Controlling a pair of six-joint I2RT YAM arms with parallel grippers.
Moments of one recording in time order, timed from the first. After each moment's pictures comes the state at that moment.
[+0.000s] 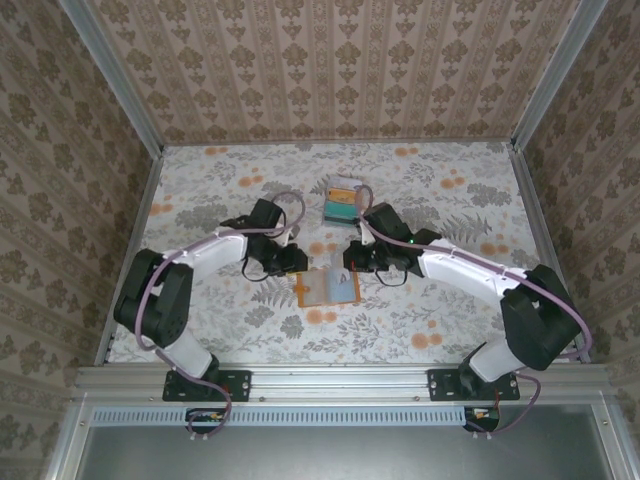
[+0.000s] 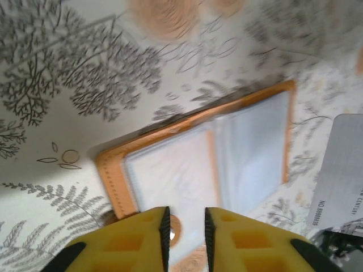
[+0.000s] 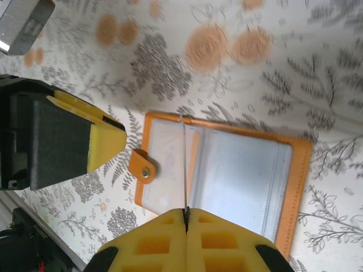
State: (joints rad) left arm -0.50 1.60 0.98 -0.56 0.52 -0.46; right arm 0.62 1.49 1.00 -0.41 -0.27 0.59
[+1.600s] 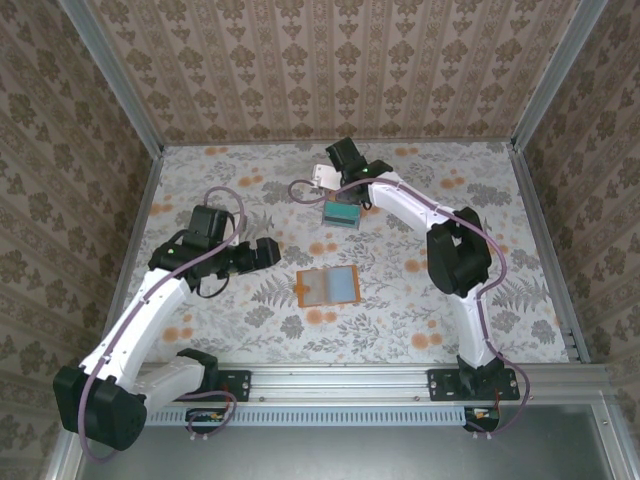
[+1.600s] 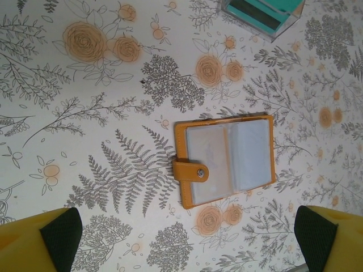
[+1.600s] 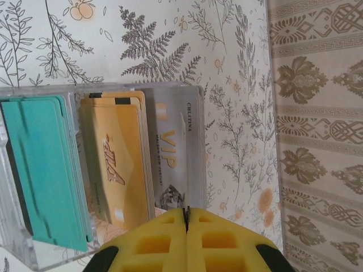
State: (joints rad) left arm -0.38 1.04 0.91 -0.83 0.29 -0.50; right arm 0.53 2.16 1.87 -0.60 0.31 -0.92
